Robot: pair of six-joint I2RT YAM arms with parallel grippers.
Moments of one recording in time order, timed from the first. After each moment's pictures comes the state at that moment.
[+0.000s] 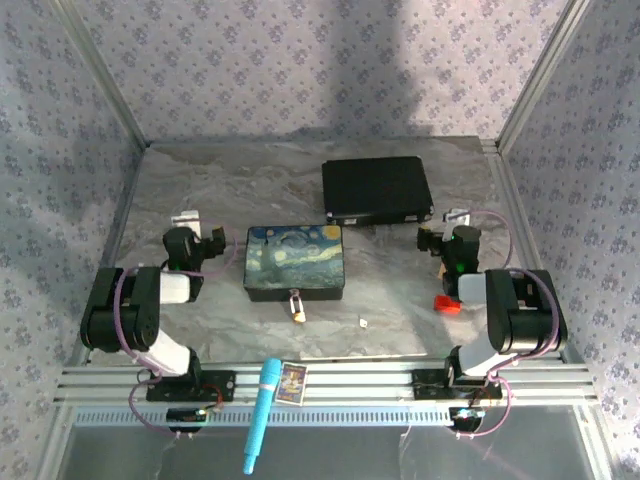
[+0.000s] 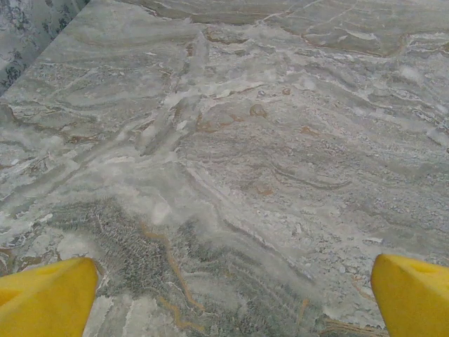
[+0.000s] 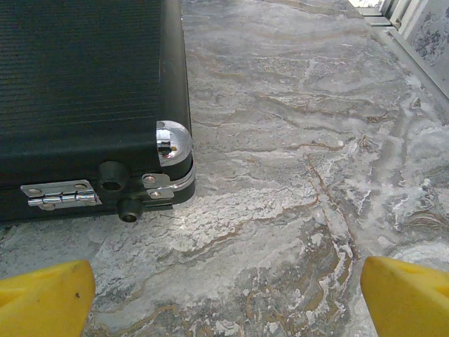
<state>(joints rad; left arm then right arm) -0.01 1.54 0.39 0.71 -0.14 -0.05 -0.02 1.52 0.38 0.70 0.06 -0.02</state>
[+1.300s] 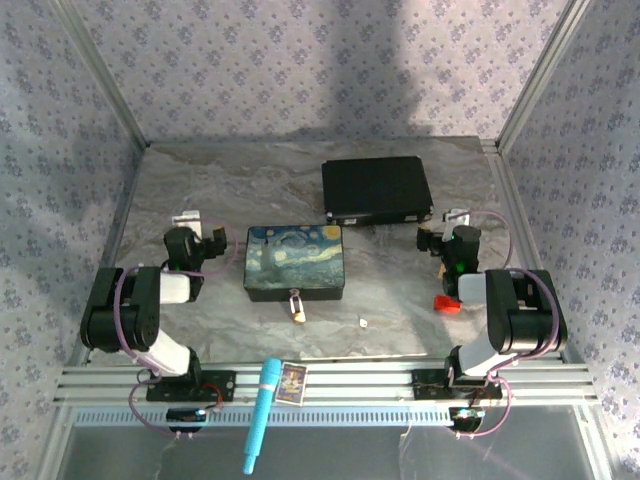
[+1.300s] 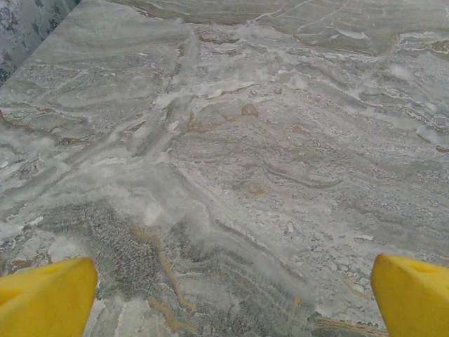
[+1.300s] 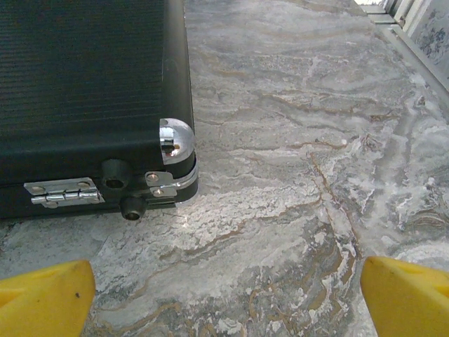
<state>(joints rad) -0.01 1.54 0.39 0.71 -0.12 -0.04 -0.02 1.51 0.39 0.69 0.06 -0.02</state>
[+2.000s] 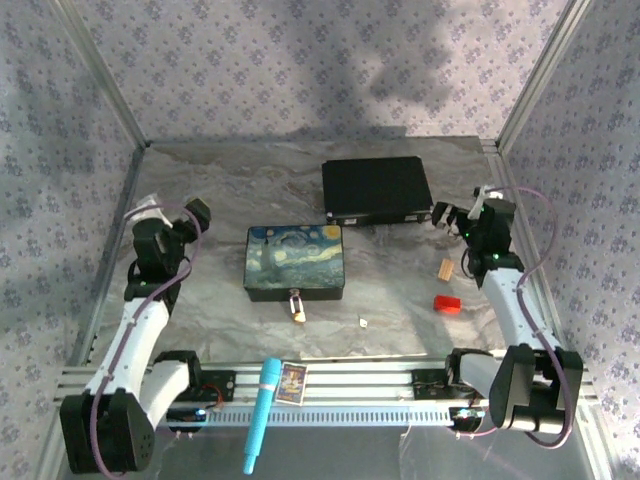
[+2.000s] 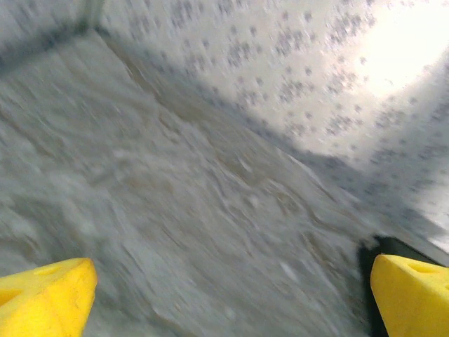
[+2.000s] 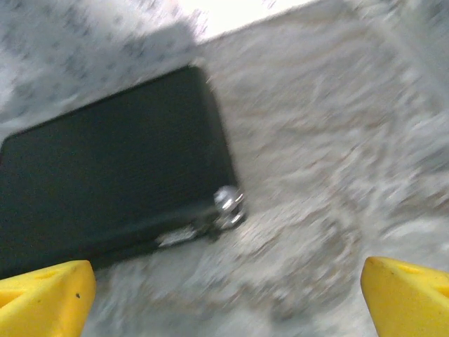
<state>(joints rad) 0.00 0.87 0.55 0.02 0.00 -0.64 -0.11 1.10 0.69 -0.14 -0.18 0.25</state>
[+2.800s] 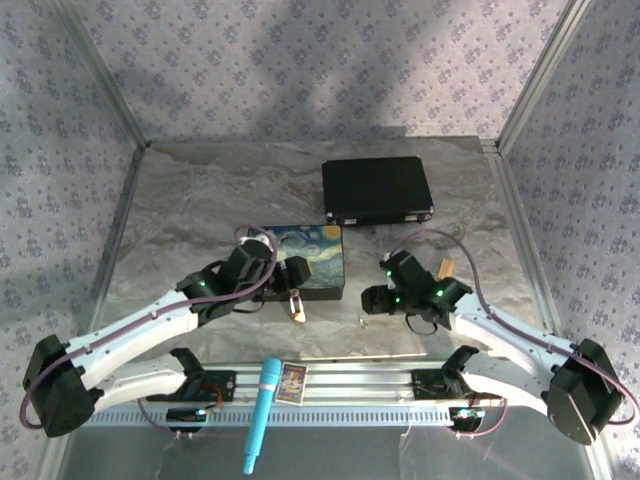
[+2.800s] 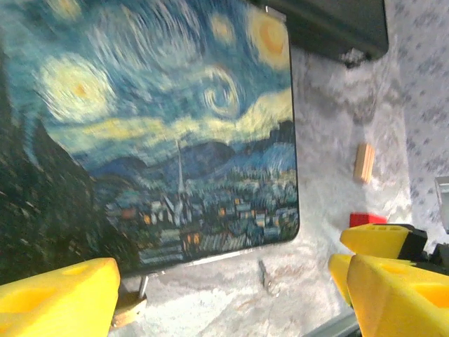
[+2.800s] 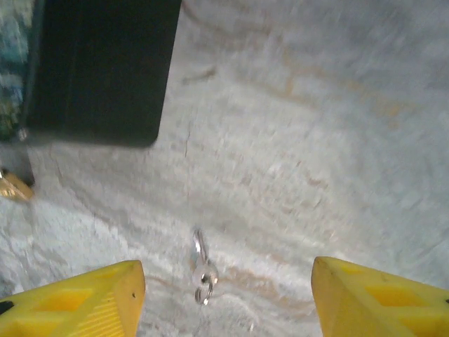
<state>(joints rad) -0.89 1.03 0.72 -0.39 -0.04 -1.04 0.75 1.00 0.56 -0.57 -0.04 0.59</state>
